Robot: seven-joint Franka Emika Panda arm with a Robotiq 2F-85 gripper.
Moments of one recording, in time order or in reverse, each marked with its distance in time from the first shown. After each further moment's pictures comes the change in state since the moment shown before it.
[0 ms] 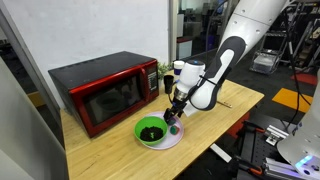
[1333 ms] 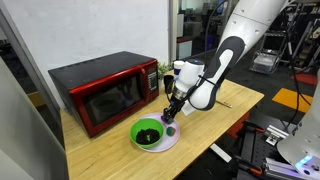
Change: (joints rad) arm 0.000 0.006 0.004 0.014 -0.004 0.051 -0.032
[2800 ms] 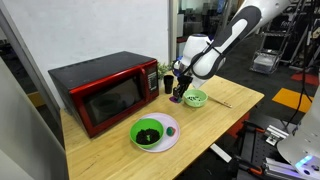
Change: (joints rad) arm -0.139 -0.222 -0.058 0.006 -0.100 -0.322 -0.229
